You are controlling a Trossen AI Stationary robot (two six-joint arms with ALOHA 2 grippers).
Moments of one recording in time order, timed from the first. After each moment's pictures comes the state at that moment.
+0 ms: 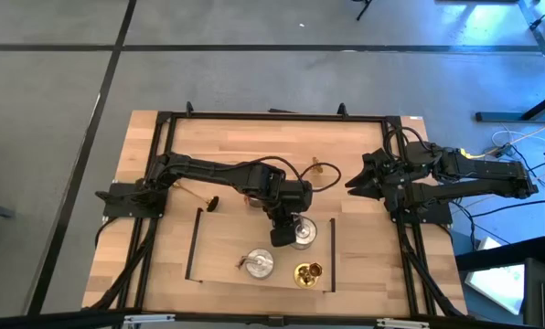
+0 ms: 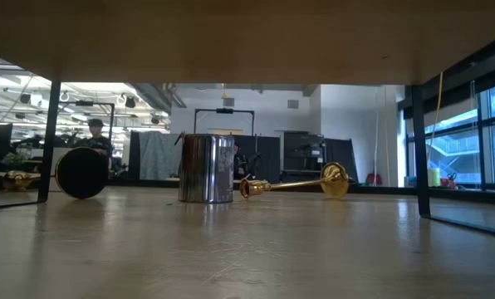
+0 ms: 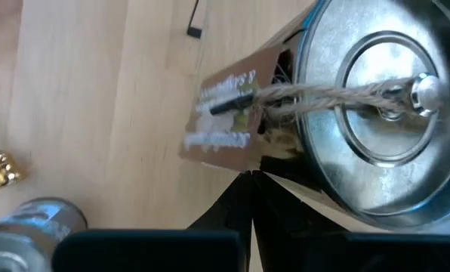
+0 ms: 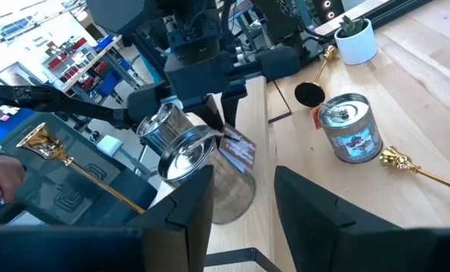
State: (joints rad) left arm -0.14 2.09 2.15 -1.18 0.16 -0.37; right arm 0.00 0.60 0.68 -0.35 -0.26 0.53
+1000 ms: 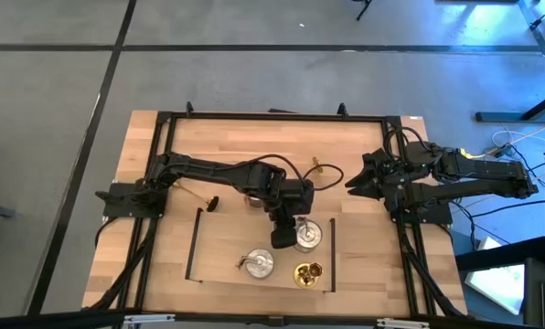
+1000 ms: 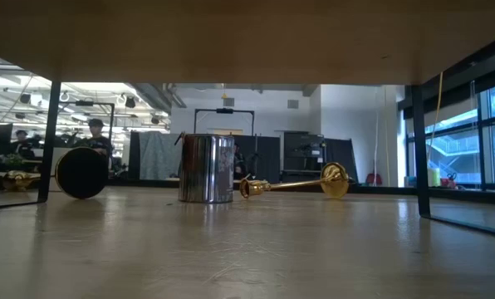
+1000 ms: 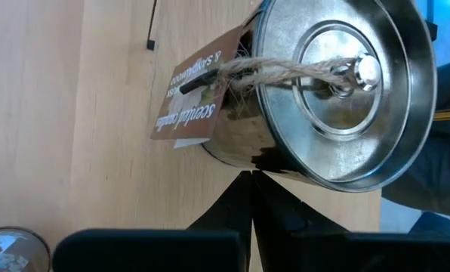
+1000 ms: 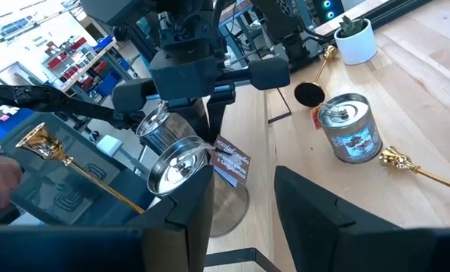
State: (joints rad) left arm -0.14 2.09 2.15 -1.12 0.26 -0.35; right arm 0.00 0.60 0.68 -0.35 -0.26 0.53
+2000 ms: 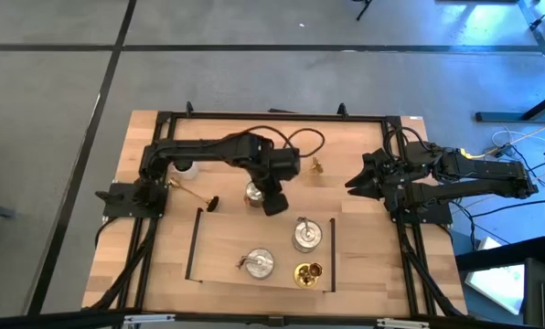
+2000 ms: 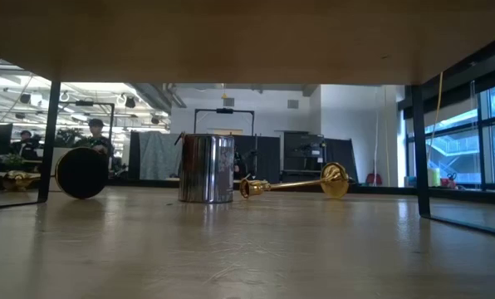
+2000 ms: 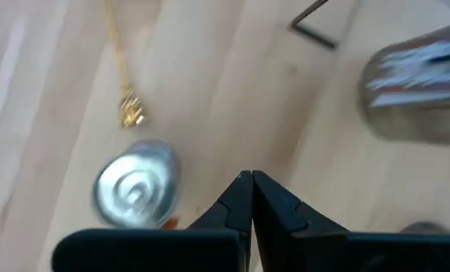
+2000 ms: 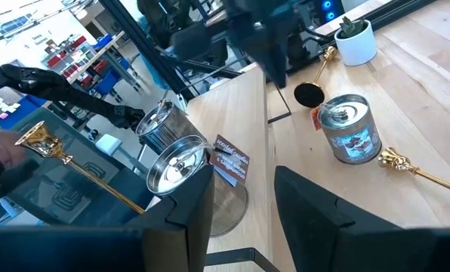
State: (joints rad) left arm 0.00 2.00 2.15 -1.37 0.08 -0.39; right arm 0.00 0.60 0.68 -0.35 -0.26 0.52
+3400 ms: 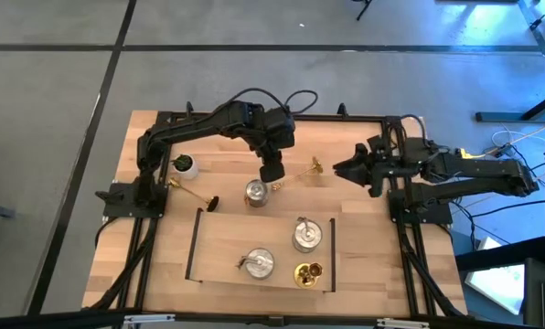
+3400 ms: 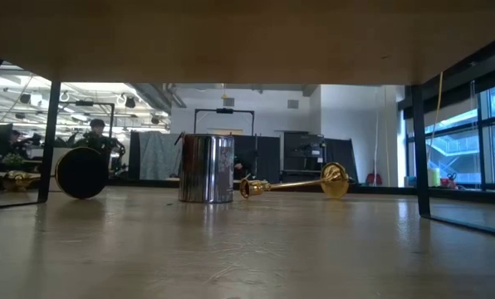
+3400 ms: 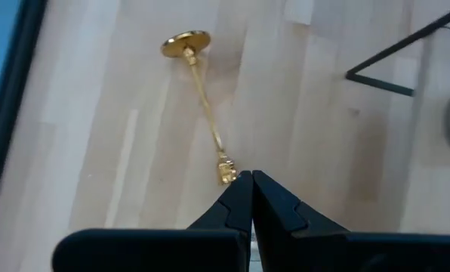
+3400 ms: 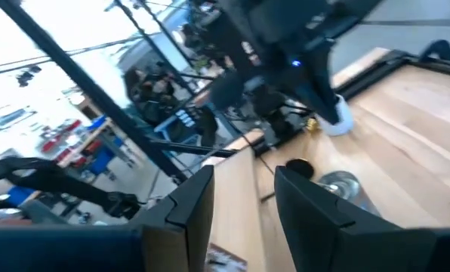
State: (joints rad) left arm 0.20 1.95 2.15 -1.29 0.06 -0.04; right arm -0.01 0.71 0.68 -0.04 -0.09 0.65
